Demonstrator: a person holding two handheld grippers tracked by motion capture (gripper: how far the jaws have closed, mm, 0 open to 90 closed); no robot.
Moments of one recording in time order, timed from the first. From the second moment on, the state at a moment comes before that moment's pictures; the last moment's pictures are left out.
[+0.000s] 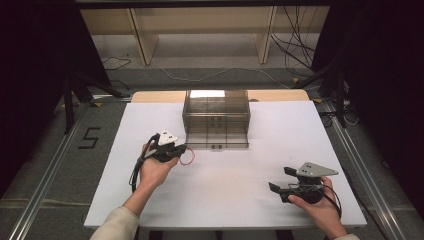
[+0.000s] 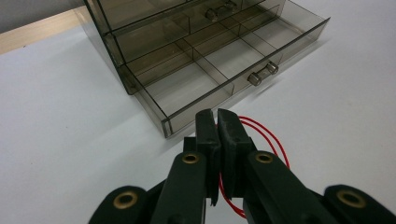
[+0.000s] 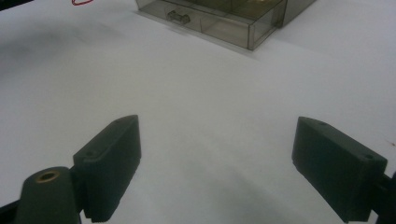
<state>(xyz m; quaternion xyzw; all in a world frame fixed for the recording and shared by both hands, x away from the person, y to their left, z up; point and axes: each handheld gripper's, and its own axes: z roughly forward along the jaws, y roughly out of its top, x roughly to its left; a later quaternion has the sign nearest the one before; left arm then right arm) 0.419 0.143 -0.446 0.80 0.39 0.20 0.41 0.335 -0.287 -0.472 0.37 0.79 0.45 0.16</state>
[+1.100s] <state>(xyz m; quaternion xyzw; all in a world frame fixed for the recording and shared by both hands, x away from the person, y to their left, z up) 0.429 0.123 -0.443 0.81 0.38 0.20 0.41 0.335 -0.287 -0.472 0.37 0.79 0.45 0.16</state>
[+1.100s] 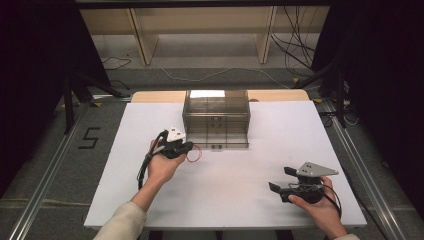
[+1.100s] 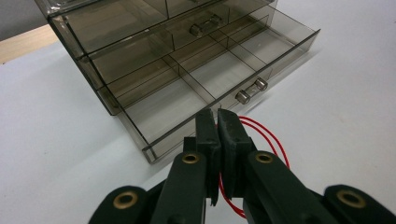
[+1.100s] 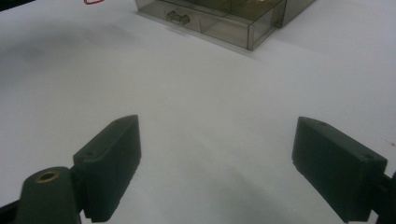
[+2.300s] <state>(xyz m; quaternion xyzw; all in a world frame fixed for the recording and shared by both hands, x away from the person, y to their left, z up) 0.439 0.108 -0.437 0.81 0.37 0.21 0.41 0.334 -0.287 -0.472 0.37 0.80 0.45 0.16</state>
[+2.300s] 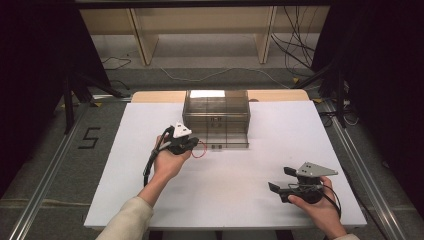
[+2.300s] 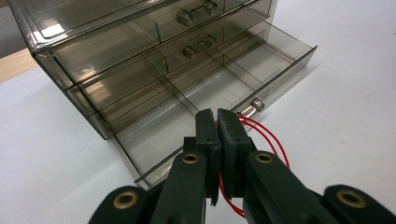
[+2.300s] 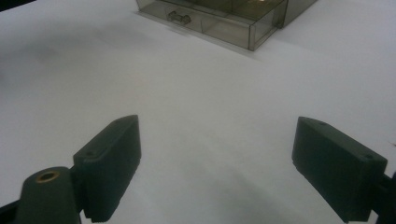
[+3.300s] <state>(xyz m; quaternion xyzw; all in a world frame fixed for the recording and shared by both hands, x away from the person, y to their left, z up) 0.451 0.081 -0.437 0.81 0.36 0.20 0.42 0.335 -0.286 -0.473 0.37 0.79 0.45 0.16</state>
